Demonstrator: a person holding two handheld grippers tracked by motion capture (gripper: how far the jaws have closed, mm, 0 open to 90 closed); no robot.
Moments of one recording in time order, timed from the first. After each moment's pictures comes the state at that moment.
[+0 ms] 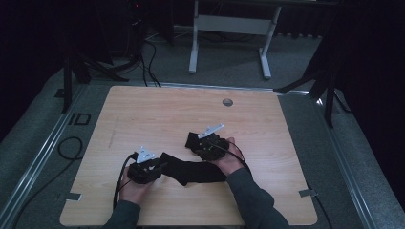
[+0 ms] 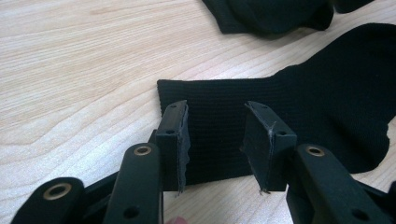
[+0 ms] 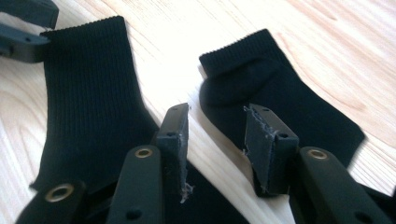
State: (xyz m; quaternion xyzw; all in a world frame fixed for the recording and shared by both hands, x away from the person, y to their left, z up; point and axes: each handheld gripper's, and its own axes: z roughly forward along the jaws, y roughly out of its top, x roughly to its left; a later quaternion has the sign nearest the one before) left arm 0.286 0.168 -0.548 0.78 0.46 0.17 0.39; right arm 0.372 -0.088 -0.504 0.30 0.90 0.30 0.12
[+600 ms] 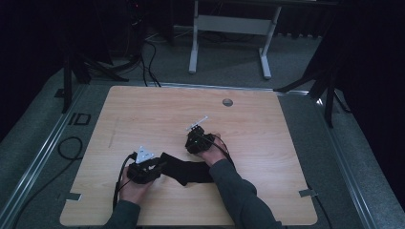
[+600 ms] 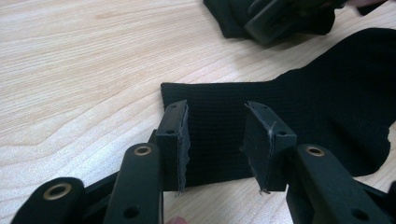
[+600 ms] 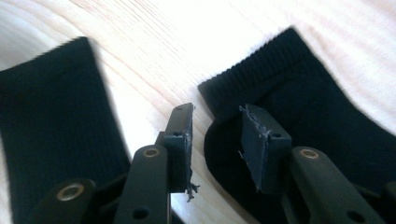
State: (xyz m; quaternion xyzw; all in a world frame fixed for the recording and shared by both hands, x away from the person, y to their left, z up) left arm 0.285 0.169 -0.547 0.77 0.47 0.17 0.39; right arm 0.413 -0.045 -0.531 0.37 0.89 0.24 0.07
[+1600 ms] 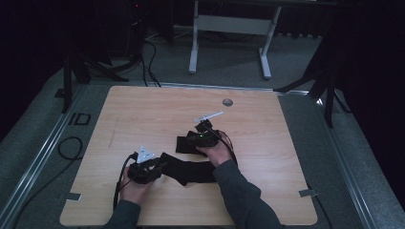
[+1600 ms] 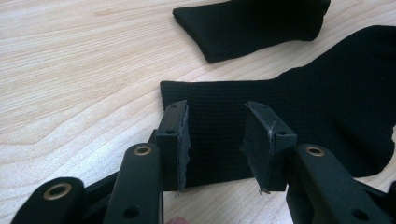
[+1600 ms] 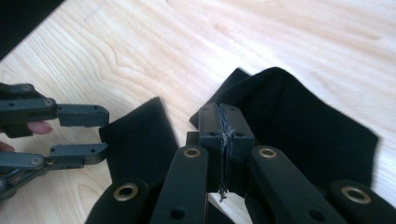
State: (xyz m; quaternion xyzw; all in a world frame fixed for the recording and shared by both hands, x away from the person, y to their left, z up) left arm 0.286 0.167 -0.548 0.77 0.47 0.17 0.39; right arm 0.397 -0.066 -0.484 0.40 0.84 0.37 0.02
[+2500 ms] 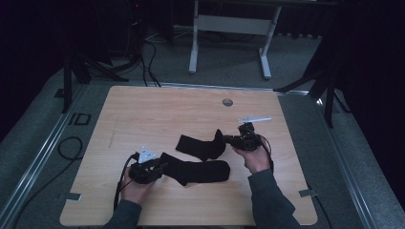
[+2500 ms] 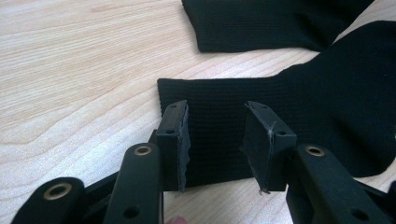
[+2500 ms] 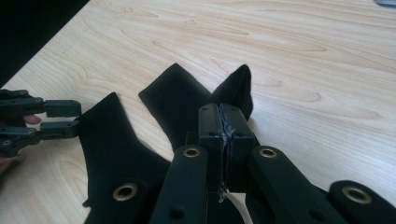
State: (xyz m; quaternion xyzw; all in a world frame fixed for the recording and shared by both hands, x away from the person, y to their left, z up) left arm 0.287 0.164 -0.550 0.78 0.47 0.17 0.38; right arm 0.373 -0.181 -0.462 0.46 0.79 0.41 0.06
